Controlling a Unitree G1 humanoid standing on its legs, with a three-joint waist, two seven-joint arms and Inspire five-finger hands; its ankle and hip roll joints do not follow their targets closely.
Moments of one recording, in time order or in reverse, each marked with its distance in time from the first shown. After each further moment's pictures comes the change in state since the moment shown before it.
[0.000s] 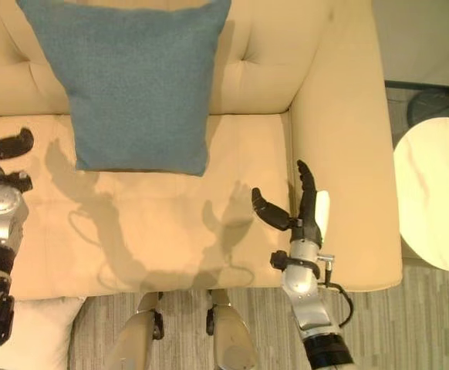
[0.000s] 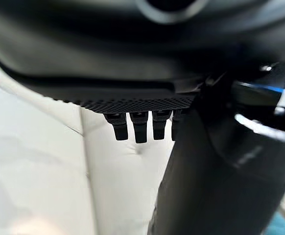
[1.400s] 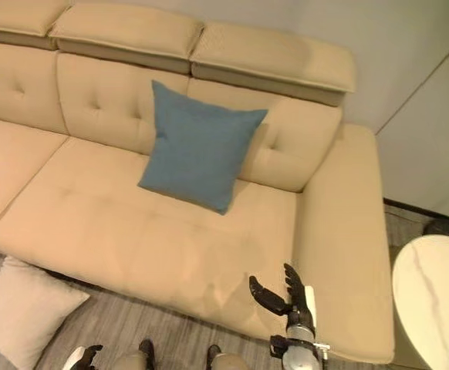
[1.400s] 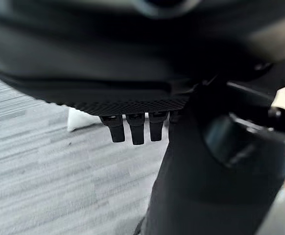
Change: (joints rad) left arm 0.581 -0.413 -0.334 0.551 0.427 0.045 -0.223; right arm 0.364 0.031 0.120 0.045 0.166 0.065 0.130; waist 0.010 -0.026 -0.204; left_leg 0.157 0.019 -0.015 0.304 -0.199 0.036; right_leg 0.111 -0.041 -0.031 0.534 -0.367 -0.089
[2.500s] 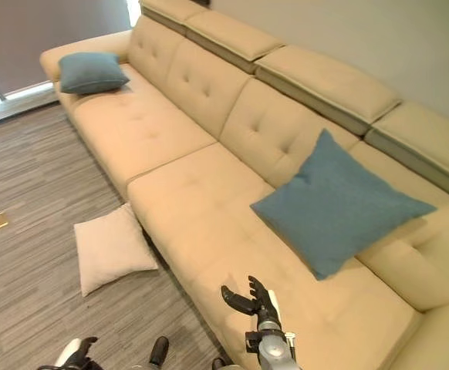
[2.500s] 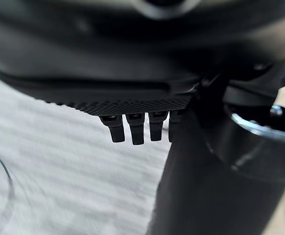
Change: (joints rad) left arm -0.014 -0.020 -0.003 0.019 -0.032 -0.030 0.005; right arm -0.249 0.083 0.156 0.486 0.126 -0.031 0.128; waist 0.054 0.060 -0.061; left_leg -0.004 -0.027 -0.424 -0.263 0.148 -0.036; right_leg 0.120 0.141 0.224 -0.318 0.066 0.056
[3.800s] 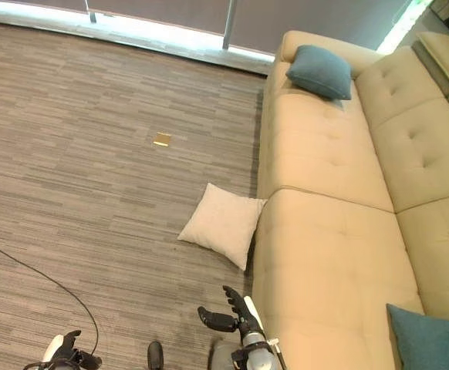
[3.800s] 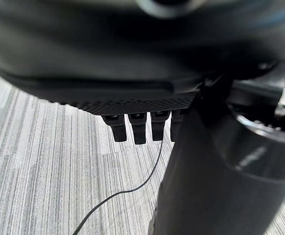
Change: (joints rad) left arm -0.088 0.057 0.120 0.119 -0.115 0.007 0.038; right arm 0.117 0.021 0.079 -0.113 -0.201 0.004 0.047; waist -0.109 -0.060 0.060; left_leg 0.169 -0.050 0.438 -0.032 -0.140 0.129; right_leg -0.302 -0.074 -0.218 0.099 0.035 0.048
